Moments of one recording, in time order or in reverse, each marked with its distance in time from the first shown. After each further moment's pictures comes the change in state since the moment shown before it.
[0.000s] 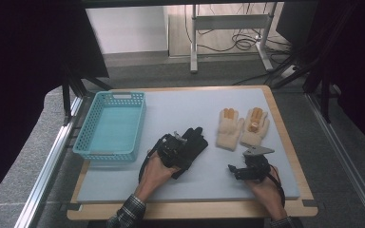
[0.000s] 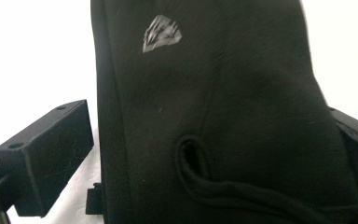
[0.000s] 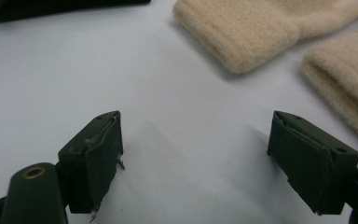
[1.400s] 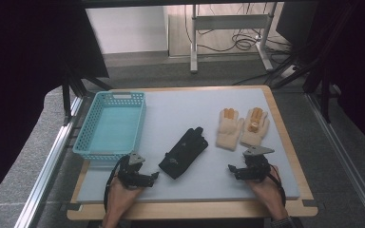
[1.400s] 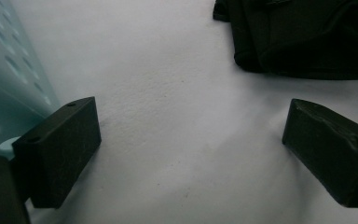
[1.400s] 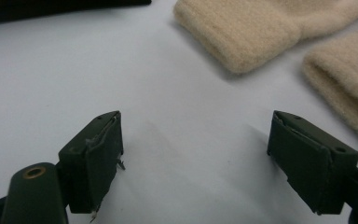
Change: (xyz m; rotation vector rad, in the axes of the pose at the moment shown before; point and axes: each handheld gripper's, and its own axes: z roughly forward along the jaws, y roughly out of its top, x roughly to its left) left arm 0.033 -0.123 -0.057 -0.206 0.100 -0.084; right arm 0.000 0.000 0.000 0.000 0.002 -0.001
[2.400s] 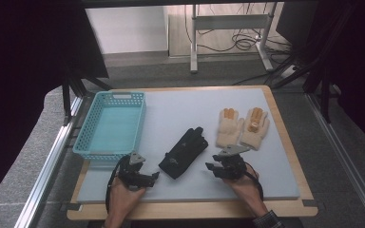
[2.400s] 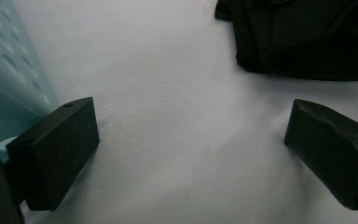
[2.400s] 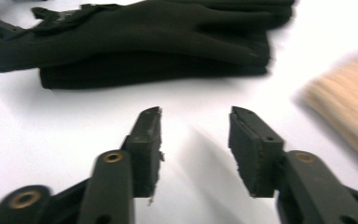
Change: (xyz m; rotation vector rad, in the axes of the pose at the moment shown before) left arm -0.001 0.000 0.002 0.003 0.009 -0.012; right arm 0.060 0.039 0.018 -0.050 0.154 -0.050
